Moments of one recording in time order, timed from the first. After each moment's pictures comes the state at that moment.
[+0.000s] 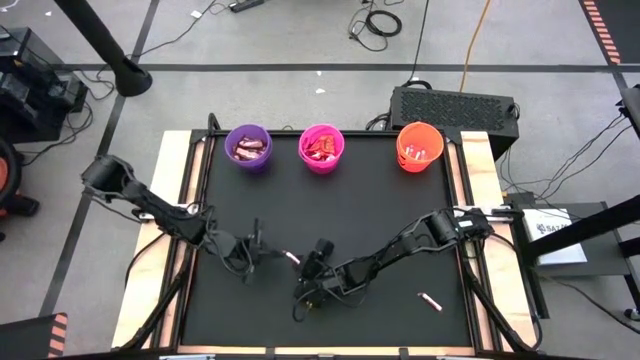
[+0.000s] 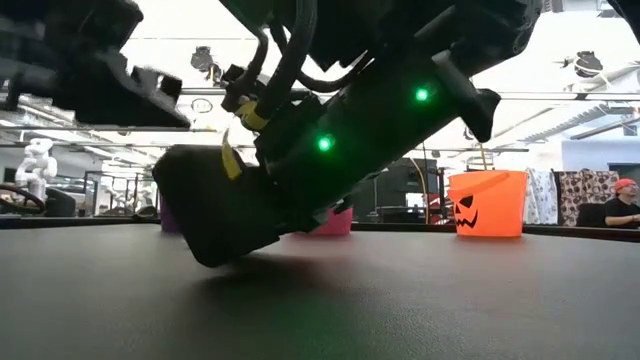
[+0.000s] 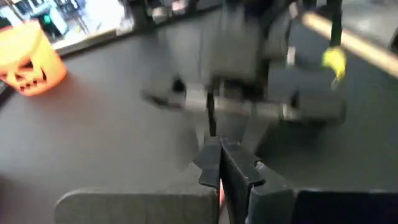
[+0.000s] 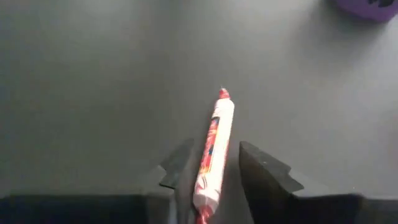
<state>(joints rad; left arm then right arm) -0.47 1.26 0.30 0.59 -0.32 0.11 0.38 2.35 1.46 0.07 0.75 0.46</state>
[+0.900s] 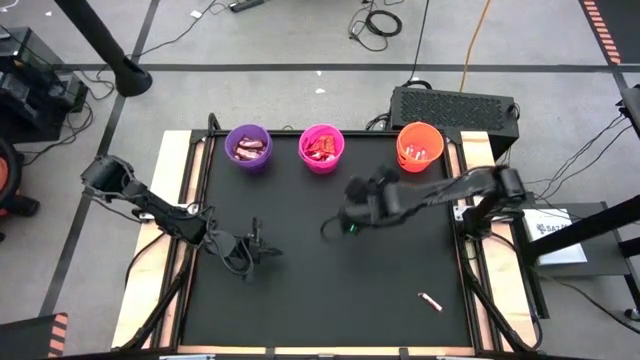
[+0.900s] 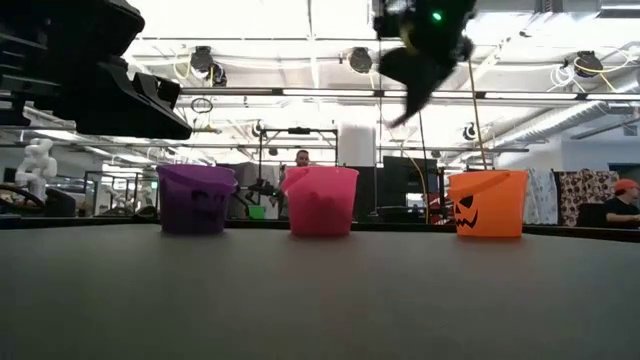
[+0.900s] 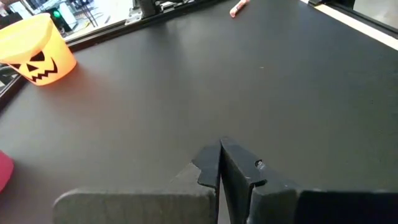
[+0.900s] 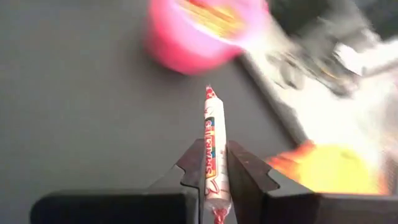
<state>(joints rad) -0.47 1.26 0.28 0.58 -0.36 0.11 0.13 1.72 1.46 -1.15 0.81 0.67</state>
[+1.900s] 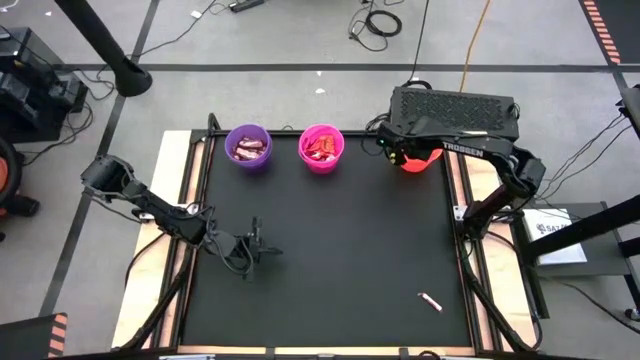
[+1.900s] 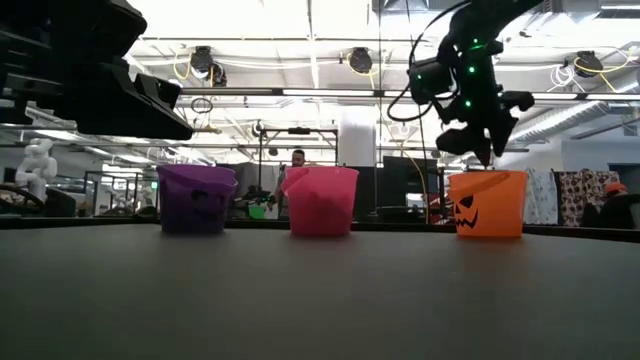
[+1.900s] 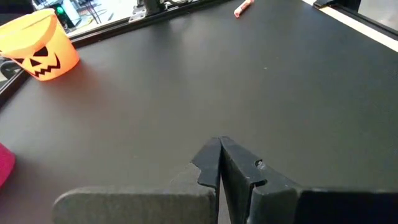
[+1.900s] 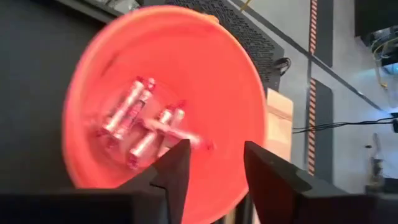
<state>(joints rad) -0.47 1.26 0.28 0.58 -0.37 0.08 -0.59 1.57 1.19 -1.22 0.73 0.71</state>
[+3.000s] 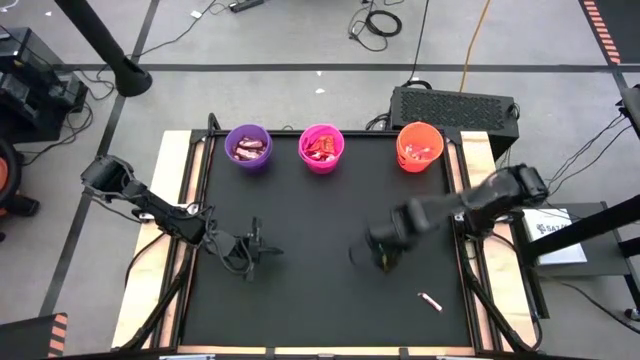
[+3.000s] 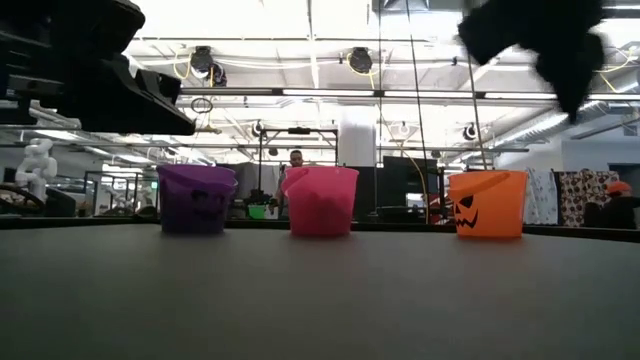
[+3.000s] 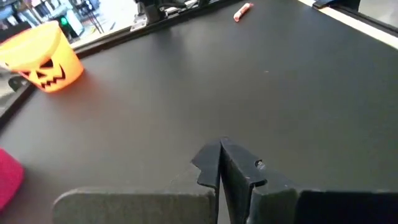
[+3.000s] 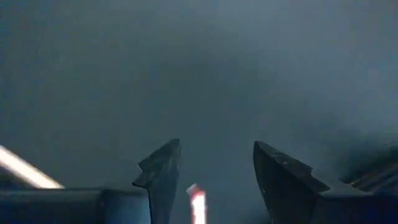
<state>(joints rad) -0.47 1.26 0.28 0.60 -0.37 0.13 0.26 1.56 1.29 -1.27 -0.08 1.07</state>
